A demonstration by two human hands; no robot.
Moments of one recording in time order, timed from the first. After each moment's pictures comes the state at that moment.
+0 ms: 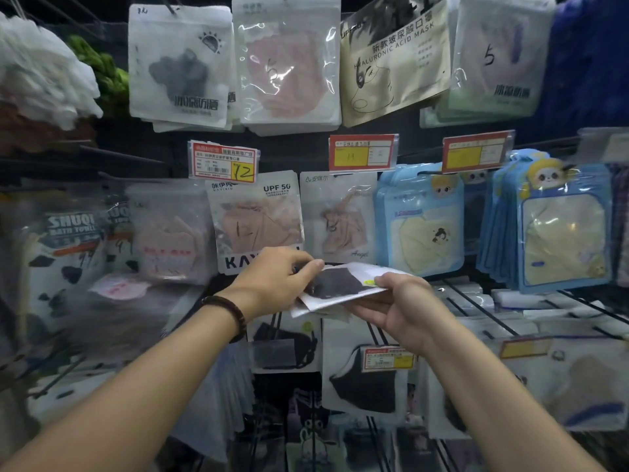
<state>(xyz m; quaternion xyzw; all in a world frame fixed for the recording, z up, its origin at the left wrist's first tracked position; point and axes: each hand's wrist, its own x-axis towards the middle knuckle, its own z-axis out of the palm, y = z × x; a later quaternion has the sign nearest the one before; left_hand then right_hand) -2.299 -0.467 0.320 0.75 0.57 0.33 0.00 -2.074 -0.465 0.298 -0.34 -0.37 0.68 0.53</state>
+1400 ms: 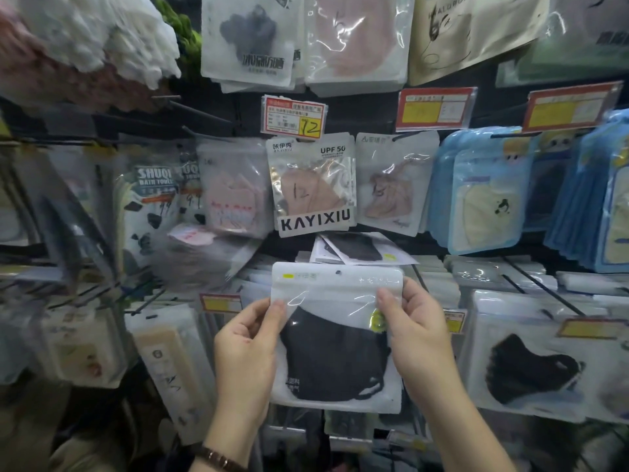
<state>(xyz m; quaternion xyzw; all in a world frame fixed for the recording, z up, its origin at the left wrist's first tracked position) -2.293 -0.617 0.201 0.32 0.45 0.81 0.22 -2.117 -0.539 0.215 -0.30 -0.59 0.47 0.58</state>
